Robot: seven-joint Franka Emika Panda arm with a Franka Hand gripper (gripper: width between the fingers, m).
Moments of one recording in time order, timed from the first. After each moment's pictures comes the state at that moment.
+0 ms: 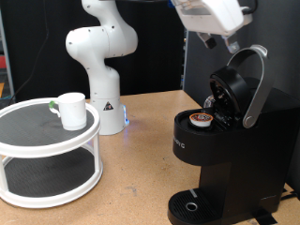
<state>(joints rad) 0.20 -0.24 -0.06 -2.15 0.56 2.11 -0.85</state>
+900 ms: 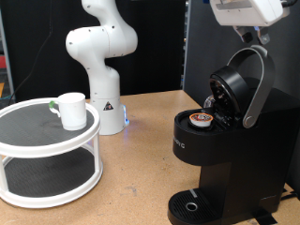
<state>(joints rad) 0.21 -0.23 0.10 -2.14 0.54 2.22 -0.68</state>
